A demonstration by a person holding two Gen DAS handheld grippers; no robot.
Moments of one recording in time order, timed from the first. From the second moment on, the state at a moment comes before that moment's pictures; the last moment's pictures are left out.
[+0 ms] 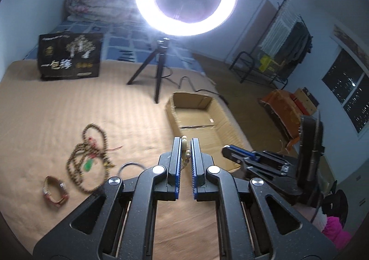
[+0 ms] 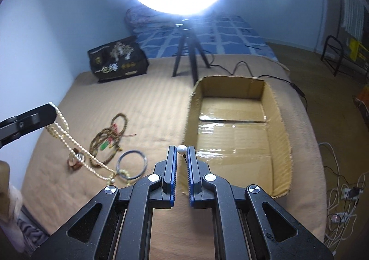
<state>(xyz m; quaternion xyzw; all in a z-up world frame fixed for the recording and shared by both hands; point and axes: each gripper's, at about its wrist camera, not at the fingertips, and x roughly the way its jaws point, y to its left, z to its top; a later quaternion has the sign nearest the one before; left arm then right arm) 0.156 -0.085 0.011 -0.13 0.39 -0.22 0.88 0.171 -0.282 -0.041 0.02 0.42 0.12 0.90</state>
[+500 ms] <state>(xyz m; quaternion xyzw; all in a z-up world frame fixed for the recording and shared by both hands) 0.184 -0.159 0.009 -0.12 0.39 -0.28 0.87 0.191 -0.341 -0.047 0.05 0.43 0.06 0.90</state>
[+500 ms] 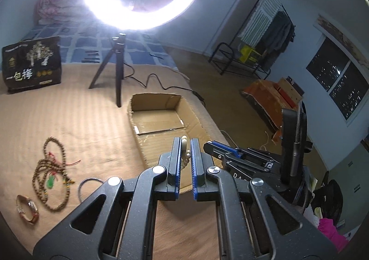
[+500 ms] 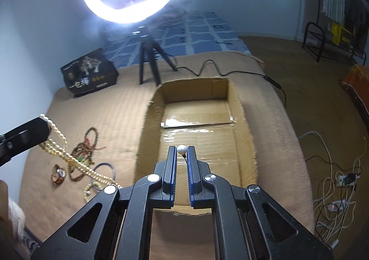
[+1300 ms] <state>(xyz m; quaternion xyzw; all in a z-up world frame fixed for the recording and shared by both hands) 0.207 -0.216 -0.052 -0.07 0.44 -0.29 0.85 0.207 -0.372 -0.087 0.07 0.48 0.03 0.87</state>
